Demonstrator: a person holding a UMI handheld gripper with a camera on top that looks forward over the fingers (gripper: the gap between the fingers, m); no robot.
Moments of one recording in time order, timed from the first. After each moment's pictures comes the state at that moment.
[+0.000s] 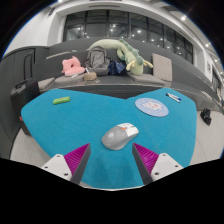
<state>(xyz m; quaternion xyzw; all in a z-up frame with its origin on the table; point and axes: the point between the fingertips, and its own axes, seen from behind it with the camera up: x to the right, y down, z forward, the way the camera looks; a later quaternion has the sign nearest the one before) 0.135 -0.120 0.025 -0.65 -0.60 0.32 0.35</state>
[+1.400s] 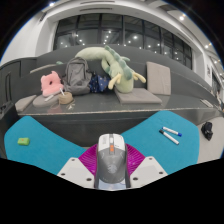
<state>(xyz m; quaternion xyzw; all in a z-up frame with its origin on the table) -0.146 0.088 0.105 -0.64 -0.58 0.34 0.38</state>
